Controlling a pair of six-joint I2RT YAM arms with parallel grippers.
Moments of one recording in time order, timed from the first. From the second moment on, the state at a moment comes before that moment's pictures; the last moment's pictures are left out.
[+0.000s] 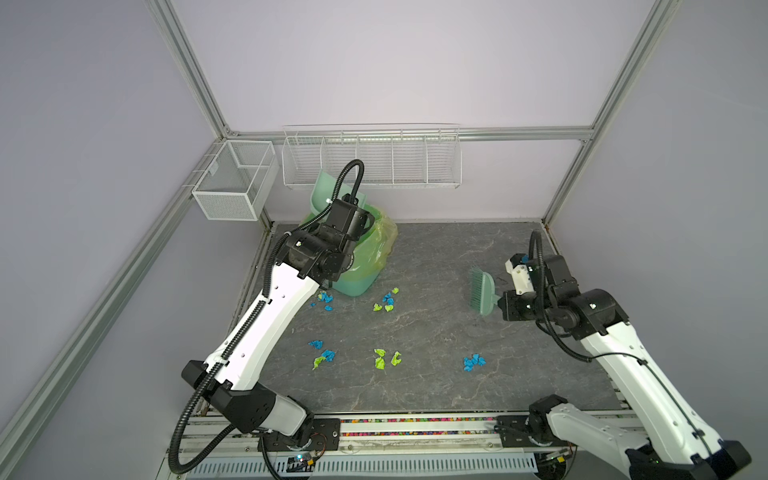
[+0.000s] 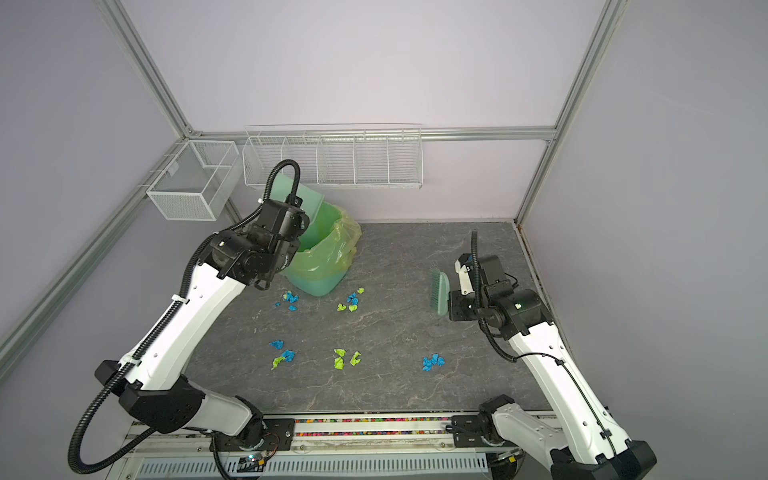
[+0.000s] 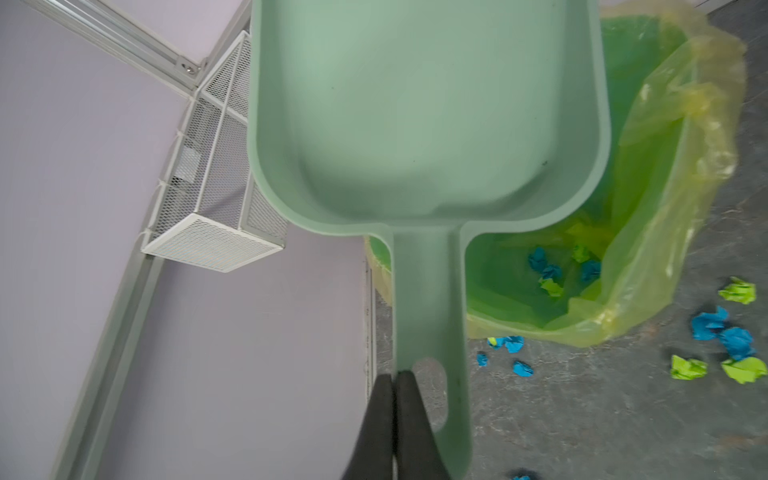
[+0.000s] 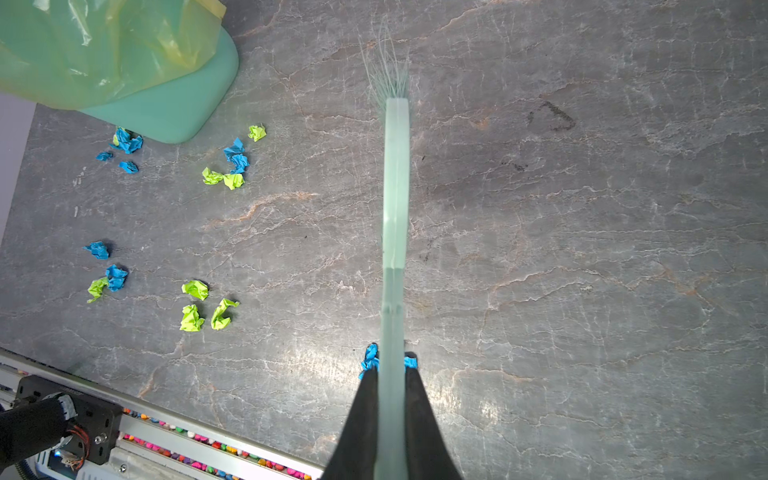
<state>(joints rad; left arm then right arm) -0.63 1.47 1.81 -1.14 -0.74 0.09 0.37 1.05 1.20 -1.10 -0.05 0.29</state>
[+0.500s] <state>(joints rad) -0.78 1.39 1.80 -1.15 -0.31 -0.04 0.35 1.14 1.30 -1.26 -0.02 0.32</state>
